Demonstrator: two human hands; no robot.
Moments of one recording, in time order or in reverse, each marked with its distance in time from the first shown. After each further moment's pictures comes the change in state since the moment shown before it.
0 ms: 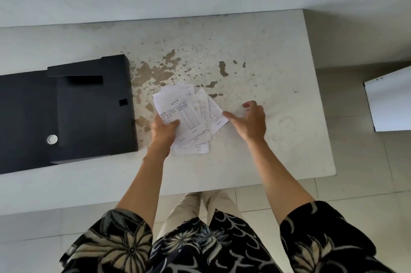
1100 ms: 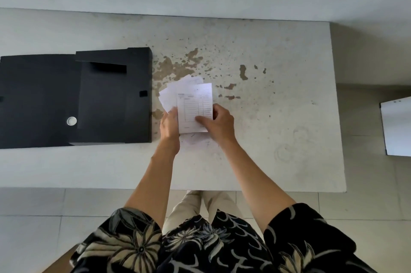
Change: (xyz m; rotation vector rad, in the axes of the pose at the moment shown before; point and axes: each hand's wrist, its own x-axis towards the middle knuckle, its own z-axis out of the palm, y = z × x) left_hand -0.016 0.006 -0.018 -0.408 -0.017 -0.085; right_hand -0.057 -0.084 0.061 0.328 -0.302 -0.214
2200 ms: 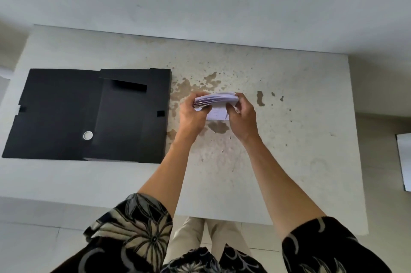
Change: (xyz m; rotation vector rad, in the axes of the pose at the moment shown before) left_hand 0.035 0.067 0.030 0.349 -0.083 0.499; right_hand 0.057 -0.052 -0.023 0.091 0.089 -0.271
